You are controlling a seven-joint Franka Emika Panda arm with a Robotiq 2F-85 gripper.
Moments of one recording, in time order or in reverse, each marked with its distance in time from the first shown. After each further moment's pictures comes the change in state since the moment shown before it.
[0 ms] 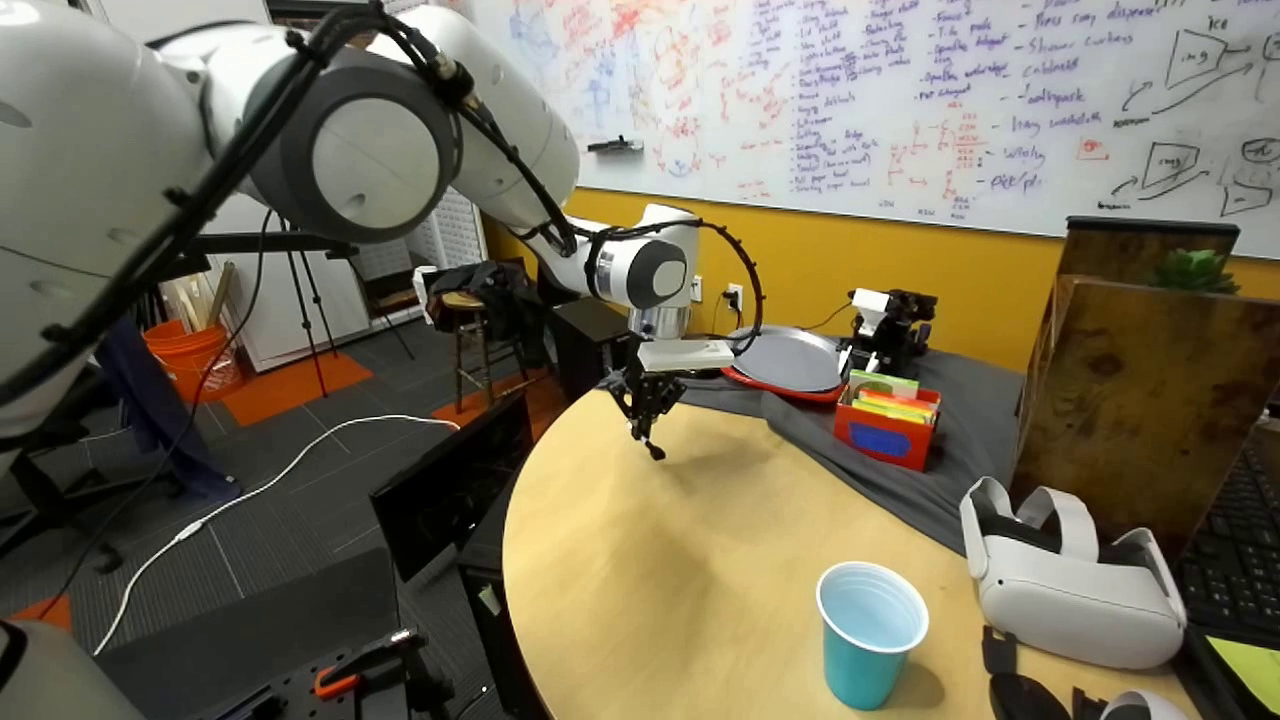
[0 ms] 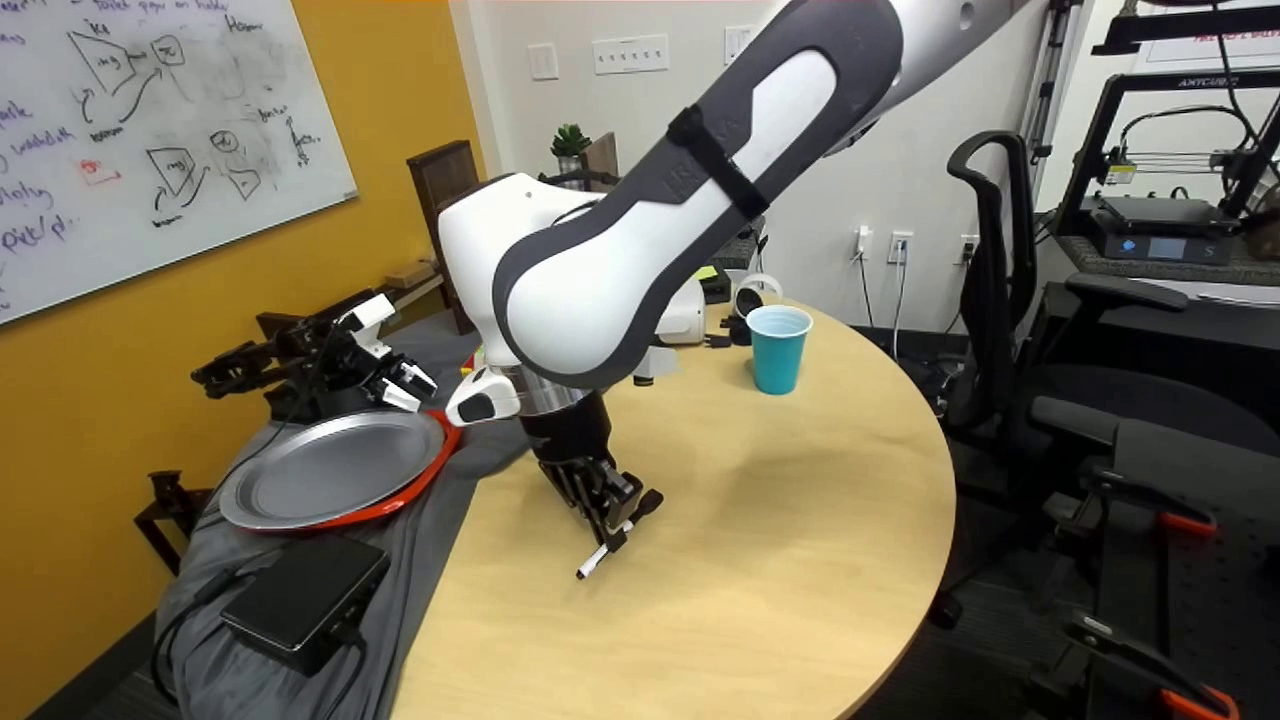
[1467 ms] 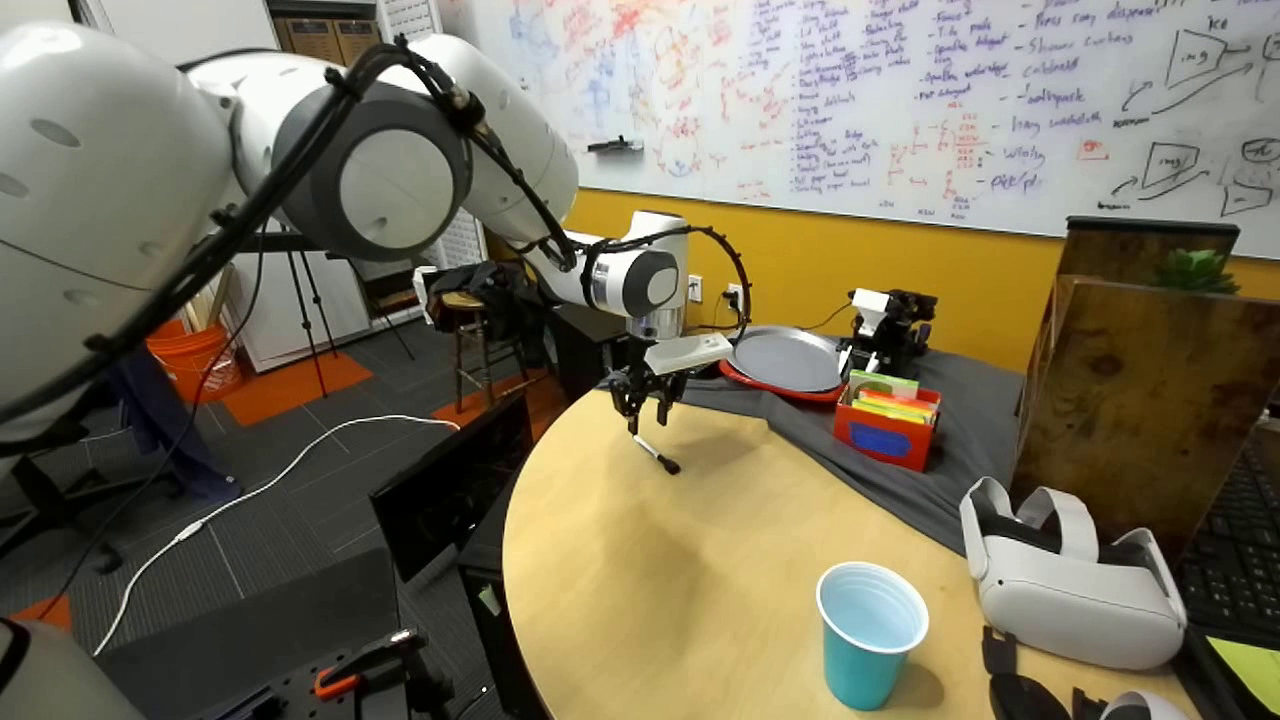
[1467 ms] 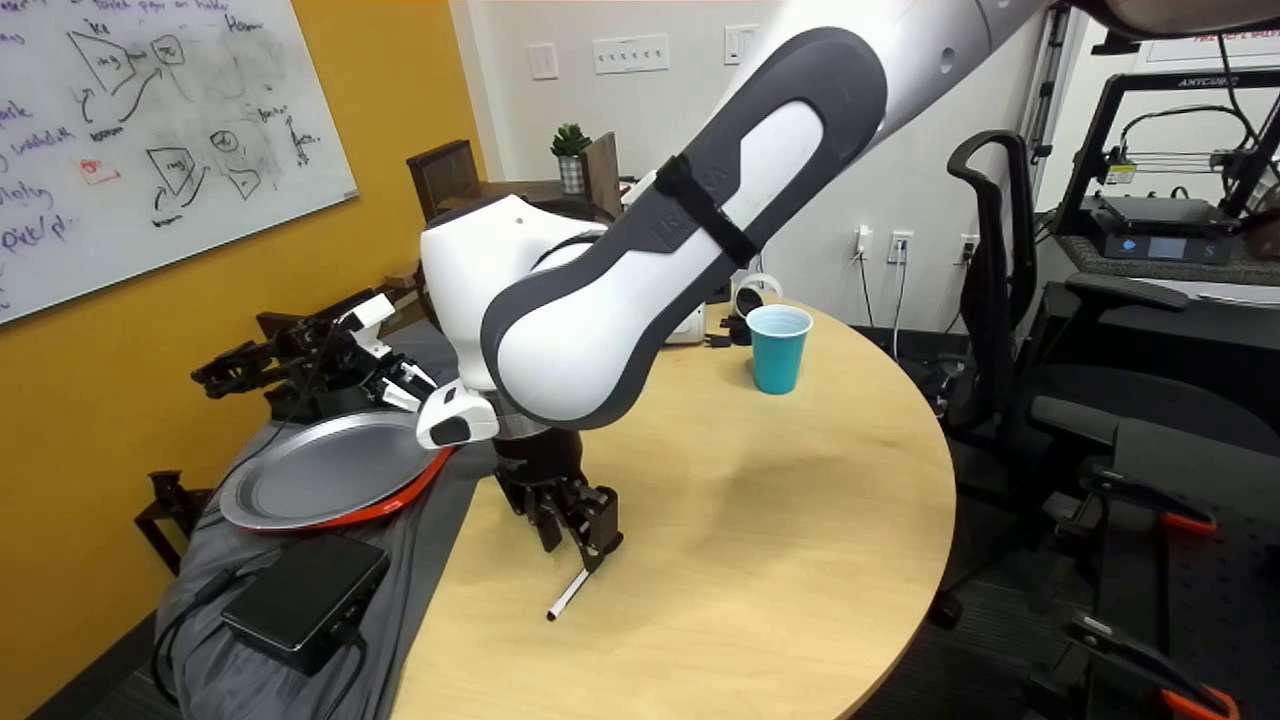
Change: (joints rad) arm 0.034 0.050 -0.005 0.040 -0.039 0.117 -0.098
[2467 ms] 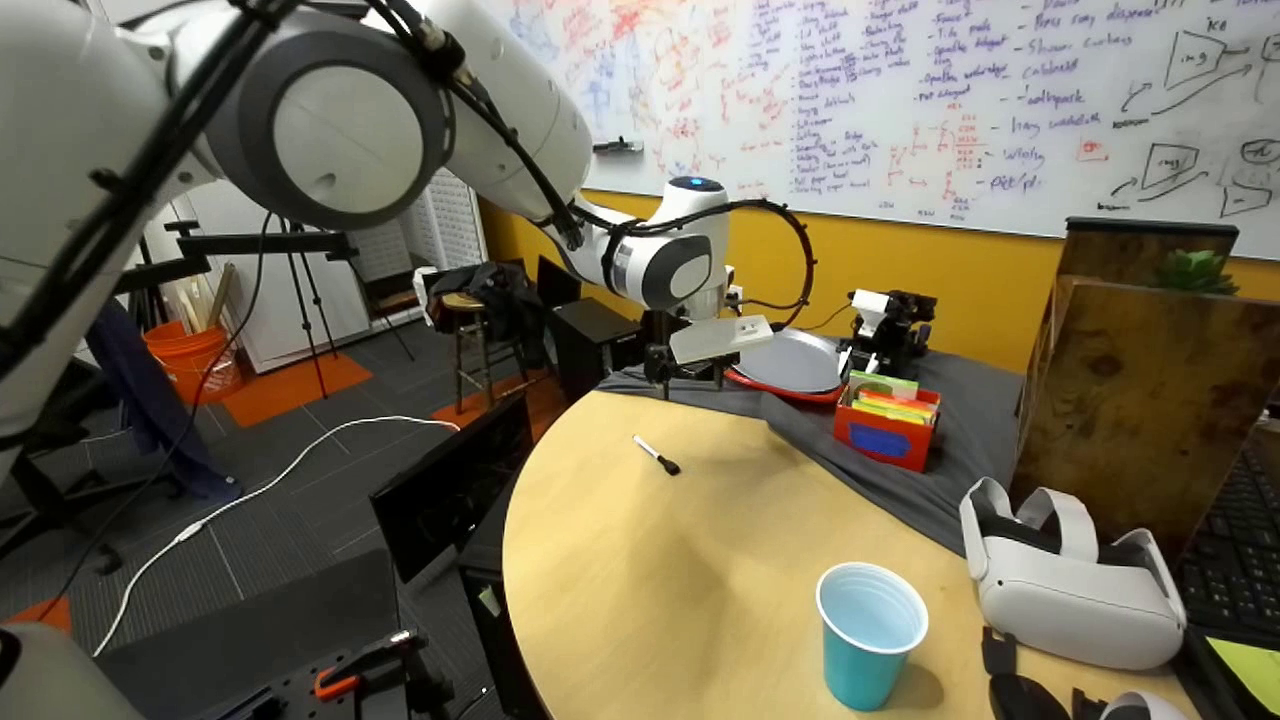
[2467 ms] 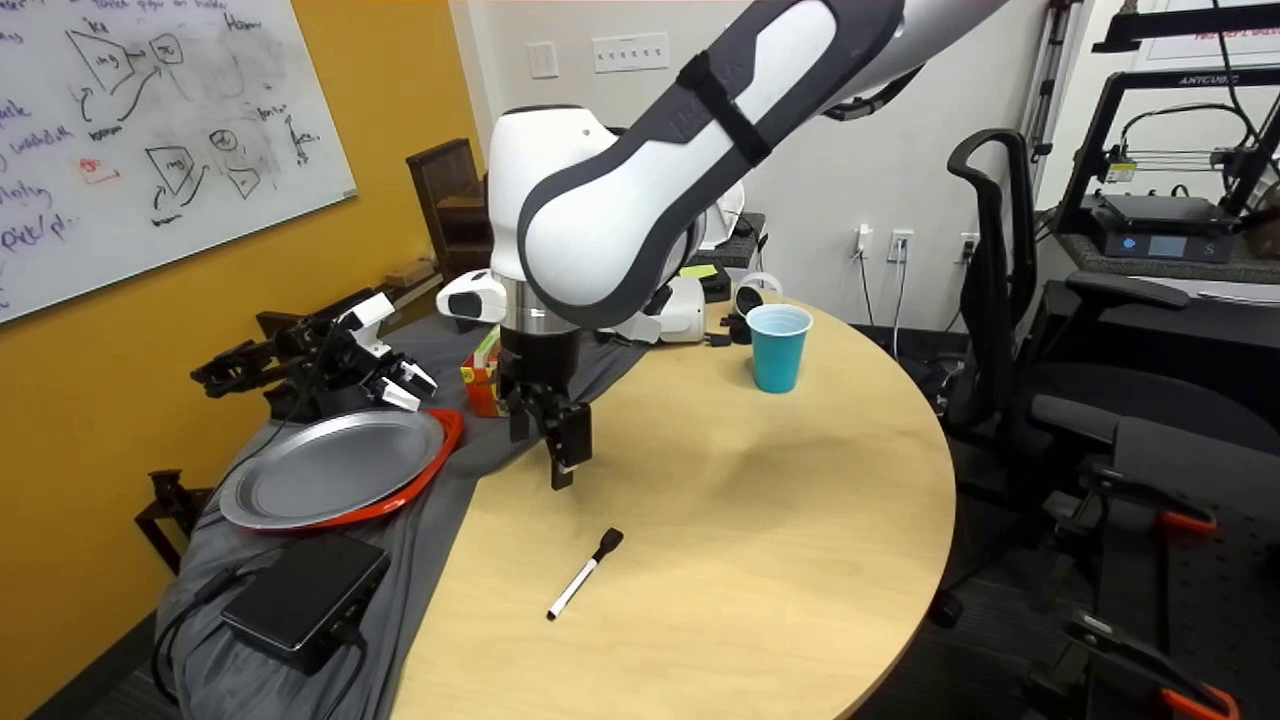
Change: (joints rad) arm -0.106 -0.103 -0.001 -0.088 0.137 0.234 0.112
